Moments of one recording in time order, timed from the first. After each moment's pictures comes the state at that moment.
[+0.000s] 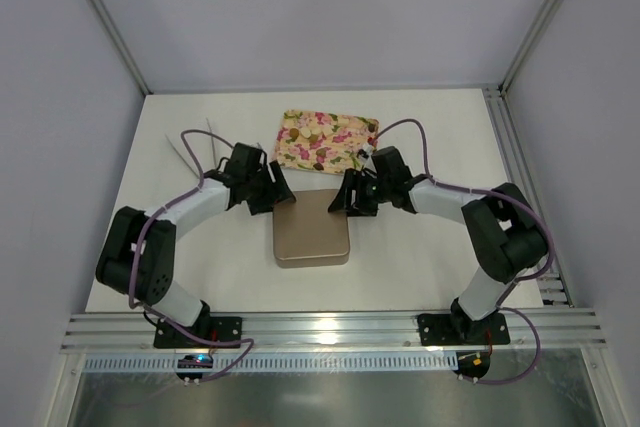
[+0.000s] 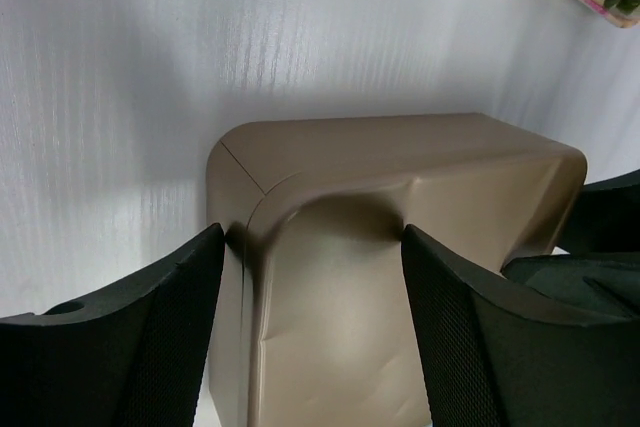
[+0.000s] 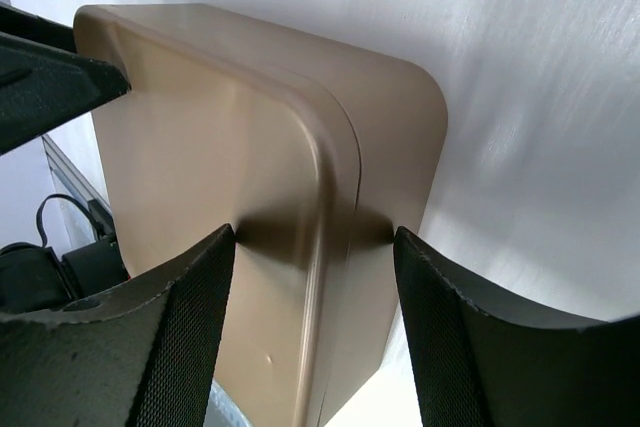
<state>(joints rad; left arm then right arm) -0.39 1.57 0.95 -0.35 0.17 -0.71 0.51 1.68 0.87 -0.01 -0.47 0.65</state>
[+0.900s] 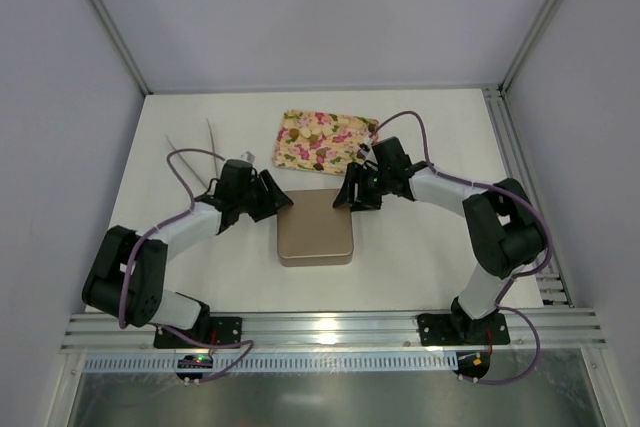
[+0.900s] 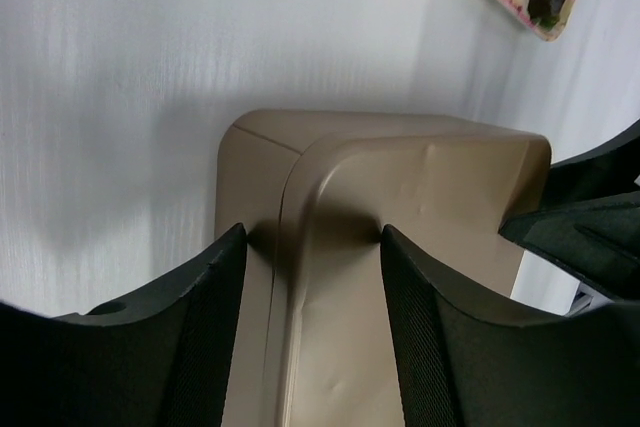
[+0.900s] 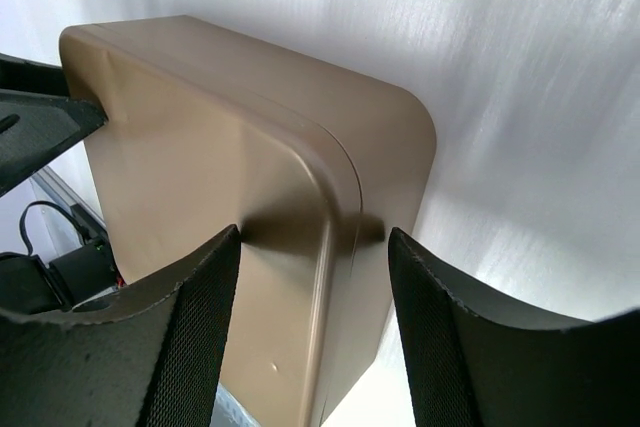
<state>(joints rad) -0.38 1.44 0.67 0.00 0.21 -0.82 0.47 1.73 1.00 -0.19 -0.46 0.59</state>
